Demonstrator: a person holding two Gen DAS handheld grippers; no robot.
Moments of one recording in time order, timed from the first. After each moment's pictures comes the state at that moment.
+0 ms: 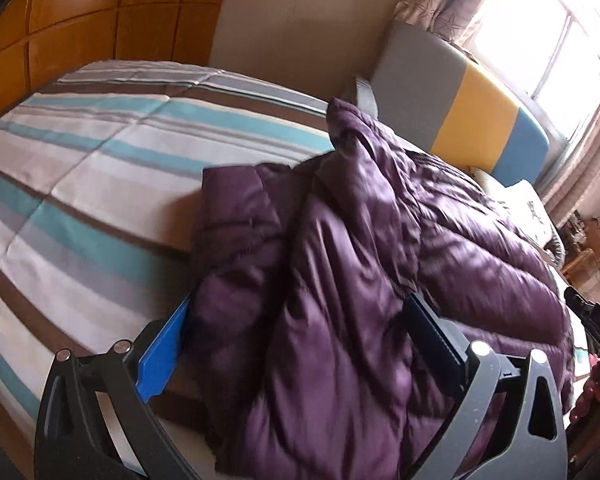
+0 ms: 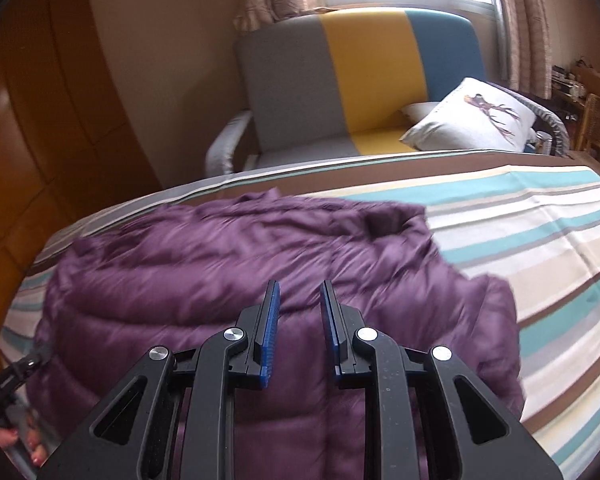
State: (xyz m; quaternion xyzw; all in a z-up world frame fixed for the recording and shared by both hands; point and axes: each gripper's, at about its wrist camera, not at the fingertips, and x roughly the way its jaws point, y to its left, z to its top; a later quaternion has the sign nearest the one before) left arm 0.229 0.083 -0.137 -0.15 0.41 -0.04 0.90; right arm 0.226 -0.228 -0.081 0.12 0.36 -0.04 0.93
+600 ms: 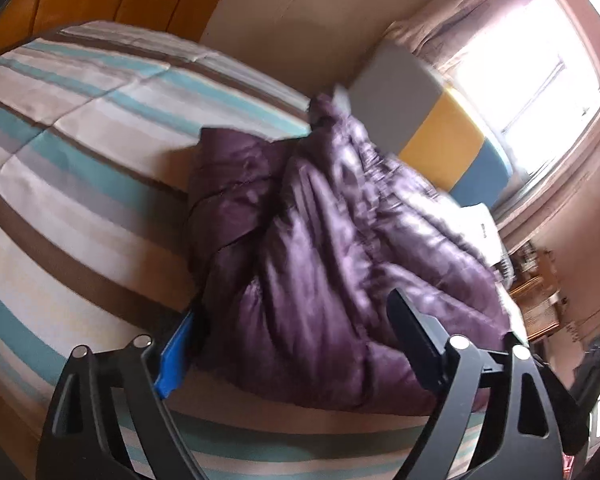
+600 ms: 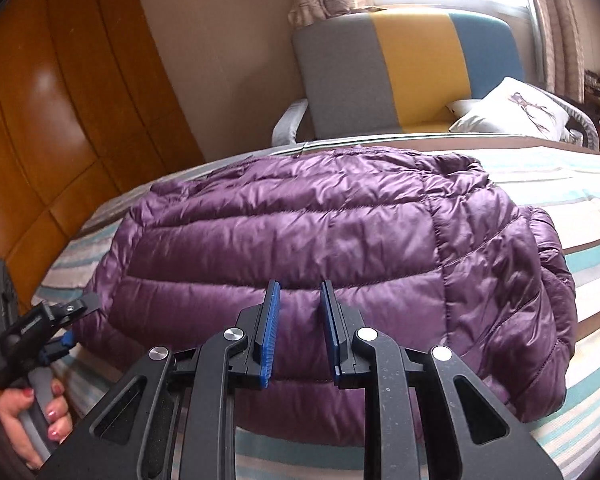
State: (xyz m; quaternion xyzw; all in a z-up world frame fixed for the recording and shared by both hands) left arm 0.188 0.090 -0.142 -0.25 0.40 -0.09 0.88; right arm 0.160 -0.162 -0.090 0.11 0.35 0.03 0.93
